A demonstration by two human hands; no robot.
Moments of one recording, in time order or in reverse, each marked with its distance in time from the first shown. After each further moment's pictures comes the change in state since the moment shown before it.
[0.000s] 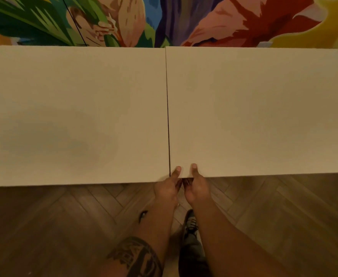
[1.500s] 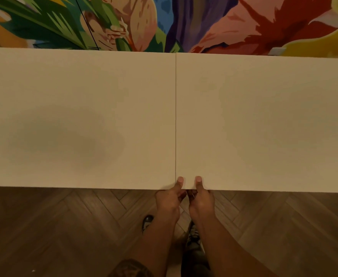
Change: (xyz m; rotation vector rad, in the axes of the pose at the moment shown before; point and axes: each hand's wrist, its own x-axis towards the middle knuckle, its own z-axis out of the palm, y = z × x) left_hand -0.006 0.003 -0.012 0.035 0.046 0.054; right_hand 0.000 0.016 -0.004 -0.016 0.070 -0.127
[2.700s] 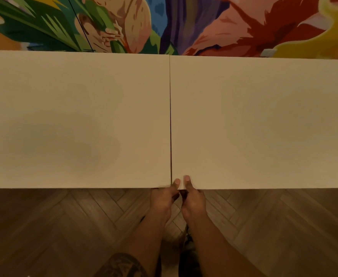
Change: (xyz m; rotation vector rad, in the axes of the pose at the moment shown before) left_hand 0.000 0.003 -0.010 0.122 -0.045 0.008; right_hand -0.009 0.008 -0.003 -0.087 -0.037 0.078
